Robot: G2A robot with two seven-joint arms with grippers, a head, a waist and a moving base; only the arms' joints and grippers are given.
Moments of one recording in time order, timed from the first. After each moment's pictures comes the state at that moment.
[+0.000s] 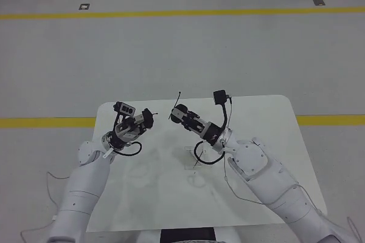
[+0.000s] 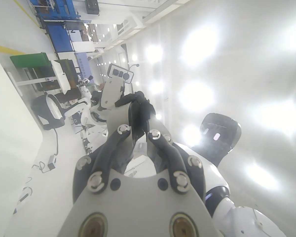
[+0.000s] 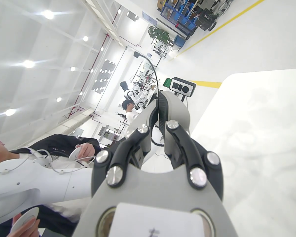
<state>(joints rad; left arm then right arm) 1.26 -1.28 -1.42 -1.23 -0.90 -0.34 -1.31 -1.20 -1.17 0.92 -1.72 0.01 -0.23 0.32</state>
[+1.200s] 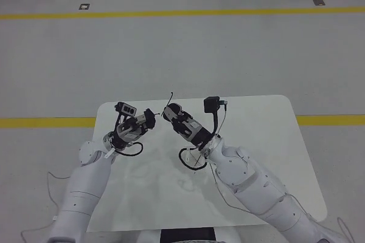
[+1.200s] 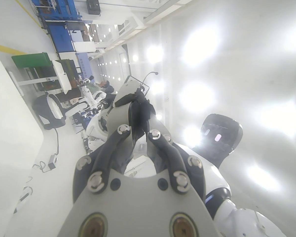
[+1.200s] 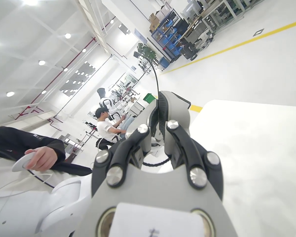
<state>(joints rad) 1.27 -1.28 -1.40 -1.26 -0.87 -0.34 -1.27 -1.22 -1.21 0.82 -1.78 -0.33 -0.14 0.05</state>
